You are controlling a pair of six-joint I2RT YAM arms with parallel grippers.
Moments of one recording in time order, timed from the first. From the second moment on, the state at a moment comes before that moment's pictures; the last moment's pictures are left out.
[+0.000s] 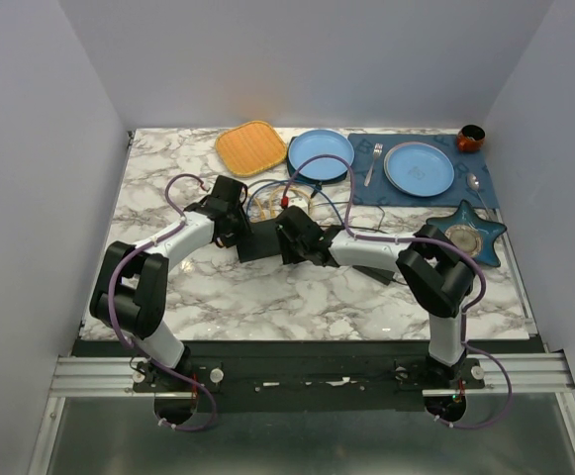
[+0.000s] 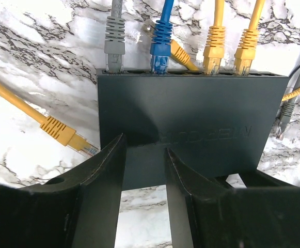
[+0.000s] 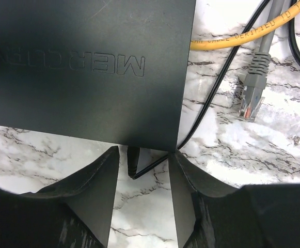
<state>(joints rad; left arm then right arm) -0.36 1.62 1.01 -0.41 -0.02 -0.72 0.89 1.94 1.23 -0.16 0.25 0.47</state>
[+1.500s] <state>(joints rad) -0.49 1.57 0.79 -0.18 0.07 -0.87 0.89 1.94 1.24 -0.17 0.23 0.44</state>
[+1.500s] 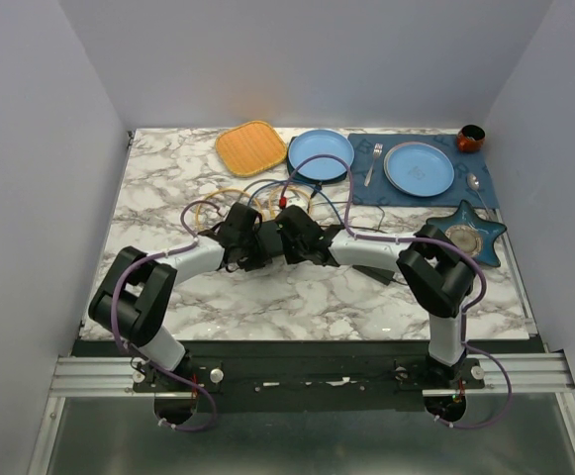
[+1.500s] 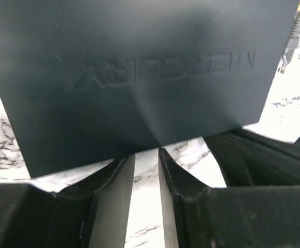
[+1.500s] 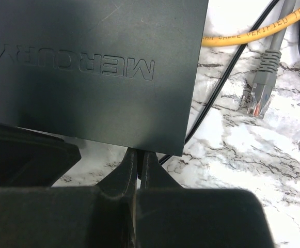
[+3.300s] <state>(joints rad) -0.45 1.78 0.93 0.10 0.18 -1.08 0.89 1.79 0.95 0.02 0.14 0.46</state>
